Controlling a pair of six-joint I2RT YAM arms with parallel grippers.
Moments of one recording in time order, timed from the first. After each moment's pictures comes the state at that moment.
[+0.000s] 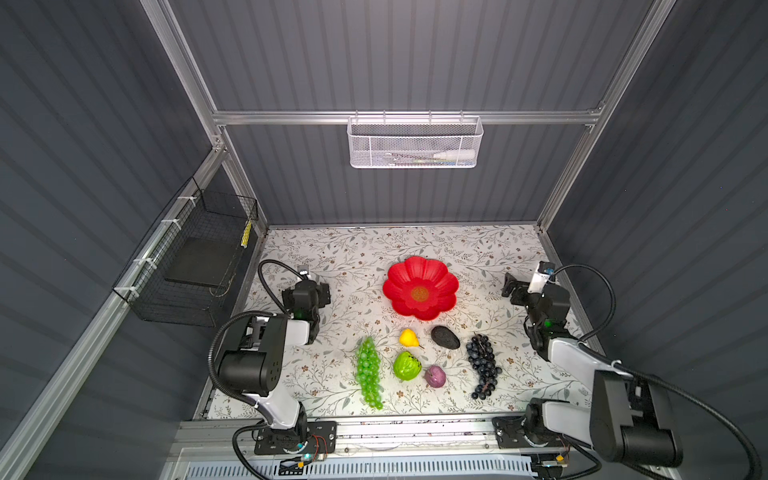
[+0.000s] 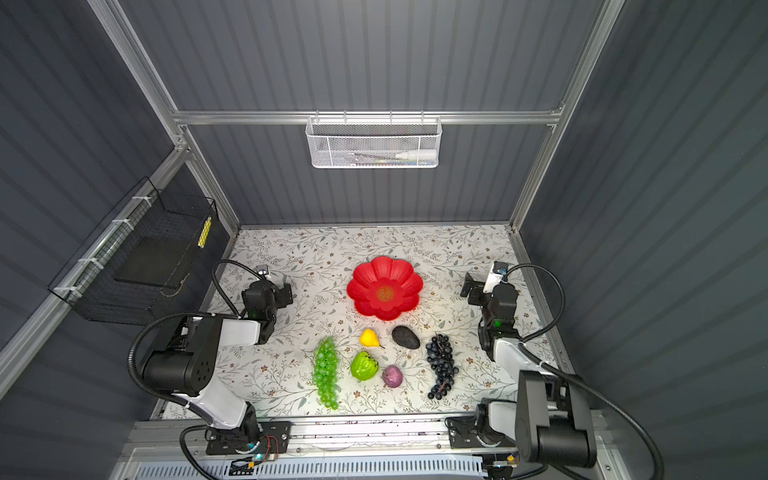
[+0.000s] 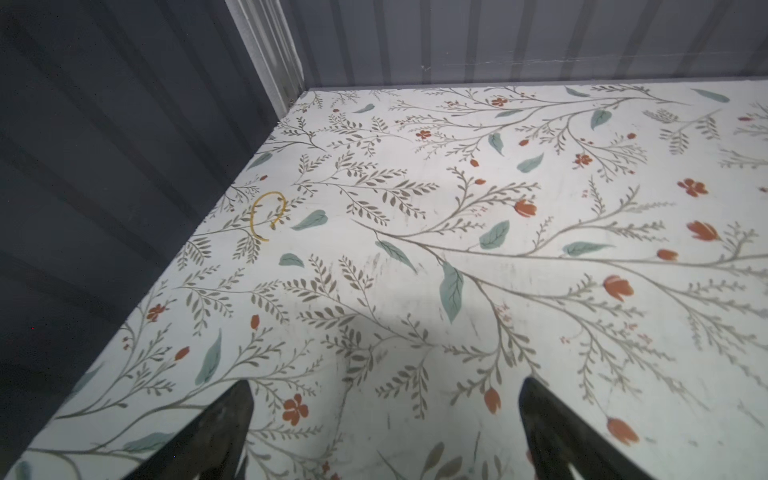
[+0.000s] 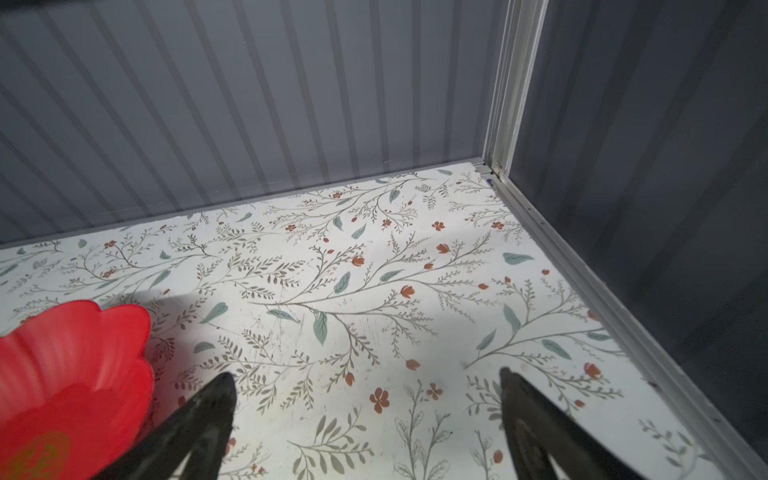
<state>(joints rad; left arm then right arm) -0.11 1.64 0.61 0.55 -0.38 -0.03 -0.09 1.19 0.47 0.49 -0.02 0.13</state>
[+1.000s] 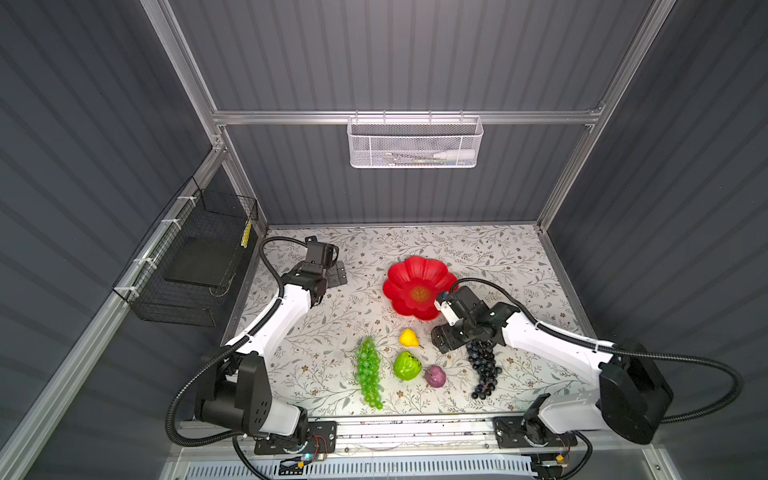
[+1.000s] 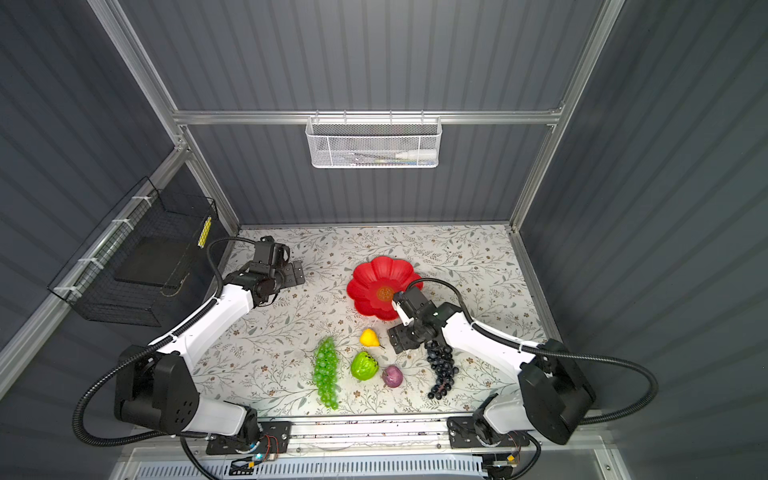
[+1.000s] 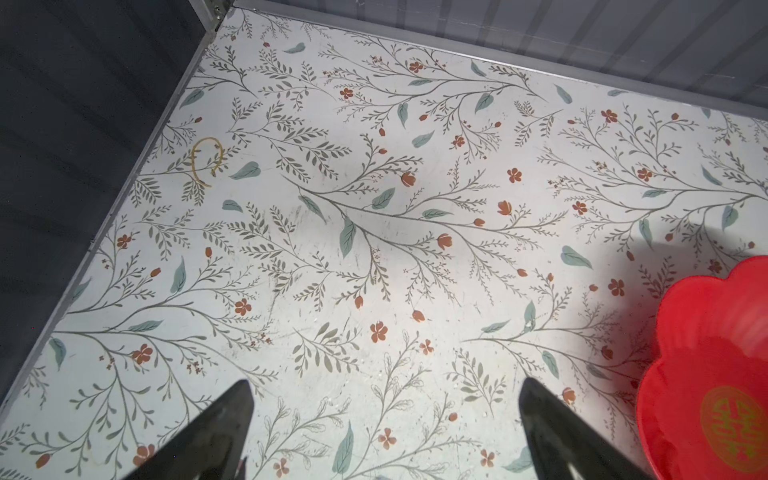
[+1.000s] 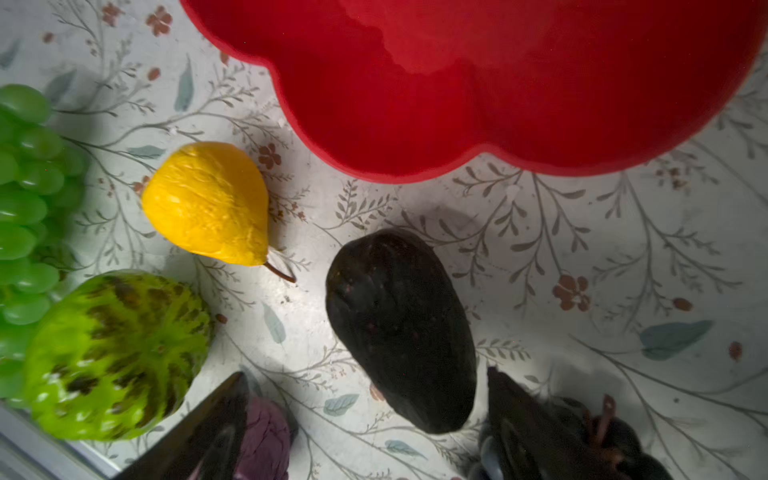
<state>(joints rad) -0.28 1.45 1.11 -0.49 -0.30 -0.37 0.70 1.41 0.85 -0.59 -0.04 0.22</state>
